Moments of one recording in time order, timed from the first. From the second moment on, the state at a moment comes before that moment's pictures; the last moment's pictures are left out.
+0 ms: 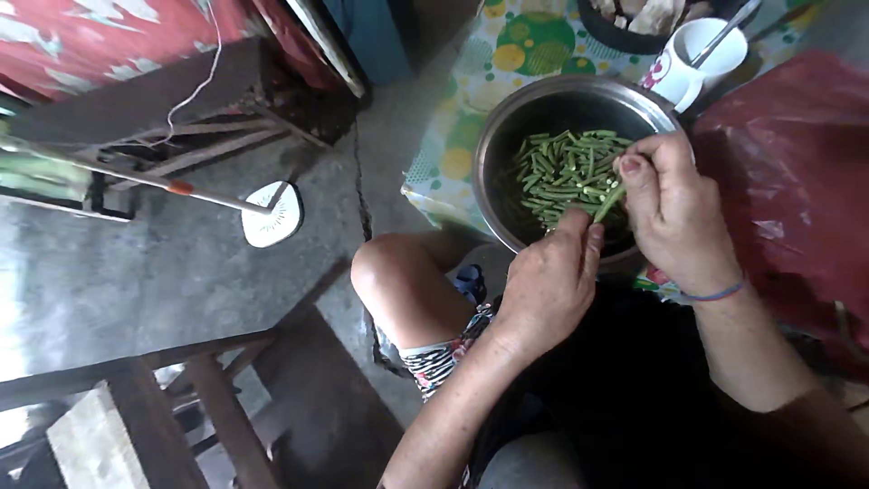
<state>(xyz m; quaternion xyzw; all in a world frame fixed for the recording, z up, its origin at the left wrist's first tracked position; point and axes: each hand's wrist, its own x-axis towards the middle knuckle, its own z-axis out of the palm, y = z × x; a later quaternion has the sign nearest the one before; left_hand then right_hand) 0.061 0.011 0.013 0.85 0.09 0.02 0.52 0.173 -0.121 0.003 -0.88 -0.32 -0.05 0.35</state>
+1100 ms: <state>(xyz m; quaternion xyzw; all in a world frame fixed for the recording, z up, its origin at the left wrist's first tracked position) 0.081 -0.026 -0.039 0.96 -0.12 0.18 0.20 0.160 -0.291 0.040 -0.92 -0.26 0.15 0.24</state>
